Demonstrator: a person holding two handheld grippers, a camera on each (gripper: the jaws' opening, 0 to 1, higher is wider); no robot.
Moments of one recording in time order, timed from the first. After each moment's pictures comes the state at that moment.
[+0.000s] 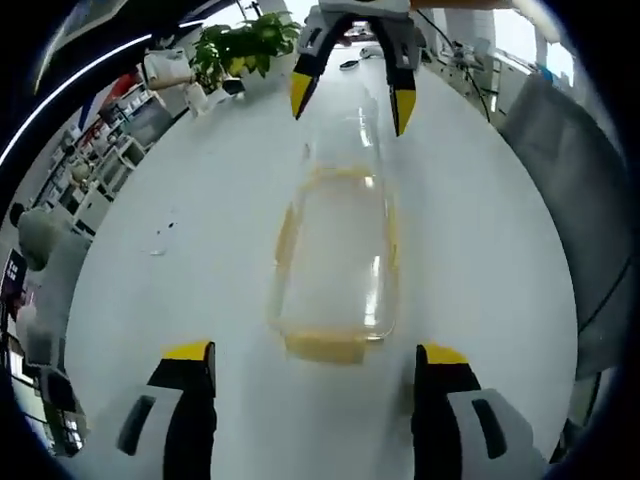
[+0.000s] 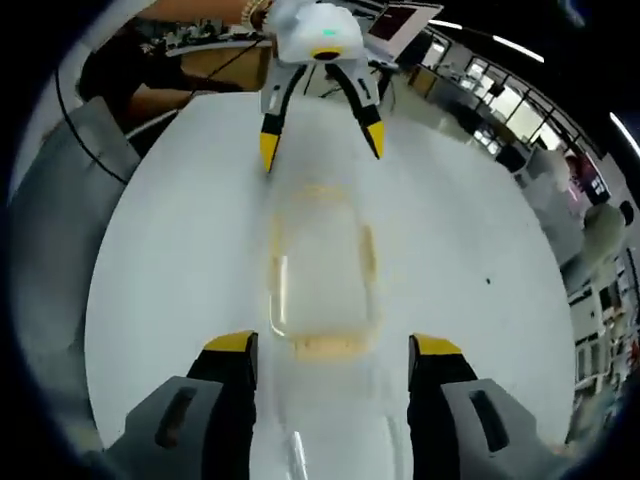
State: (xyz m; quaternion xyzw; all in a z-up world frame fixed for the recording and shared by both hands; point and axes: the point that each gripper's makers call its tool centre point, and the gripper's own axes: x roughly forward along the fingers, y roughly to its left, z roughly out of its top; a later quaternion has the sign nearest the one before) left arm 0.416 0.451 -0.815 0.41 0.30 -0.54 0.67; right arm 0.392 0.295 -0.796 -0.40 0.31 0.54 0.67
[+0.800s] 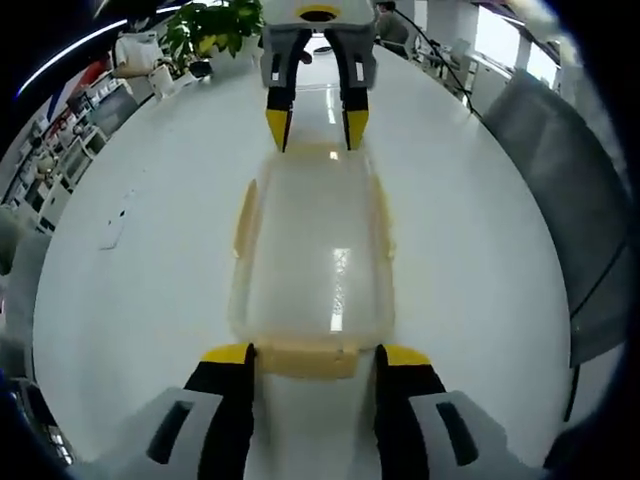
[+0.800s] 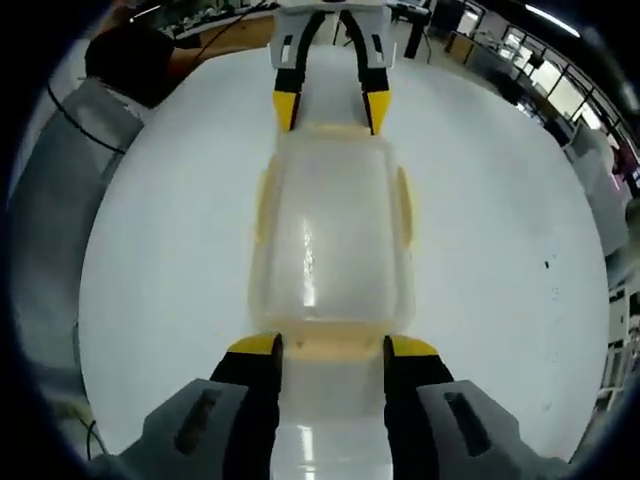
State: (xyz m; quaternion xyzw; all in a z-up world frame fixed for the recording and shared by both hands) left arm 0.402 0.443 -0.839 0.40 0.33 -0.58 0.62; right arm 0.401 0.294 -0.842 -0.41 0.38 0.57 0.60
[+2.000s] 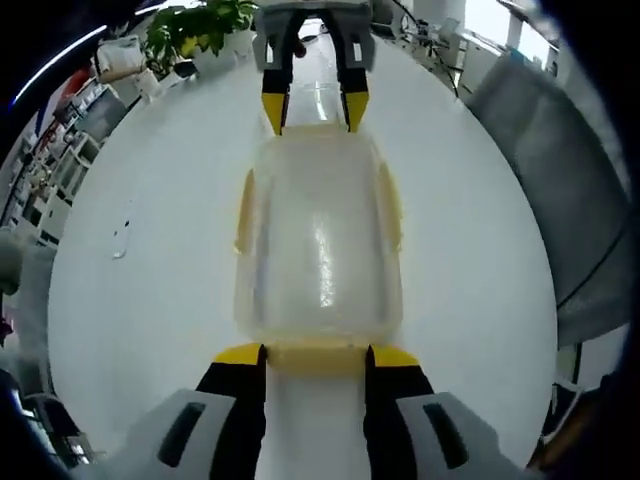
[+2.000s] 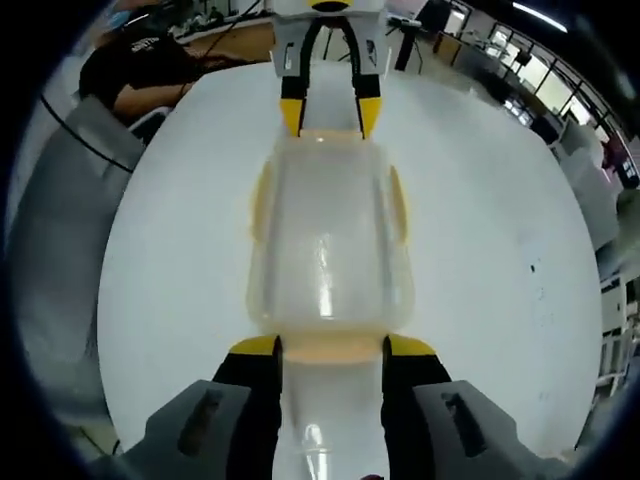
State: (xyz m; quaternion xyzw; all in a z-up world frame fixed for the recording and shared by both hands) left arm 0.407 0.462 -0.797 0.44 0.33 -0.58 0.60; right arm 0.381 0.299 -0.797 -0.40 0.37 0.55 0.63
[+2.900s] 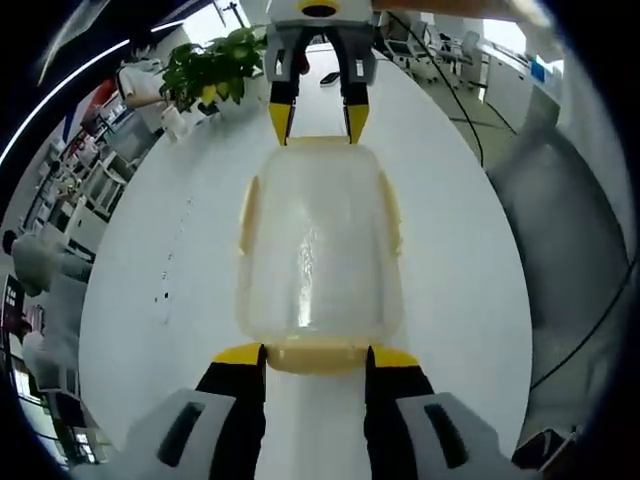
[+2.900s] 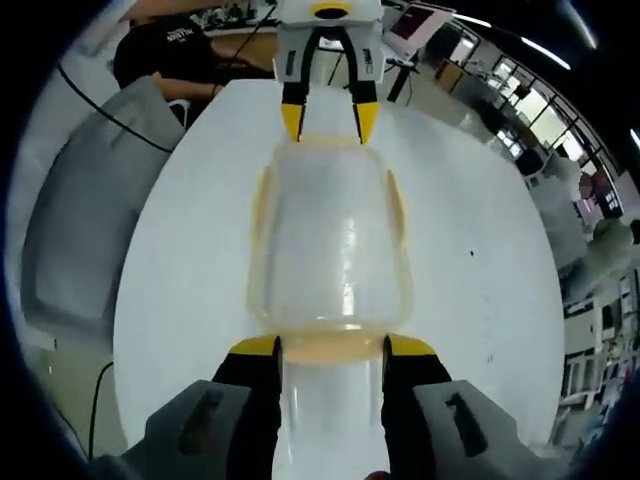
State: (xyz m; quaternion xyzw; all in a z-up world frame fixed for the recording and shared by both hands) left arm 0.386 0.344 -0.727 0.44 0.30 -0.55 0.65; right arm 0.378 0.189 -0.727 -0.44 0.31 0.55 0.64
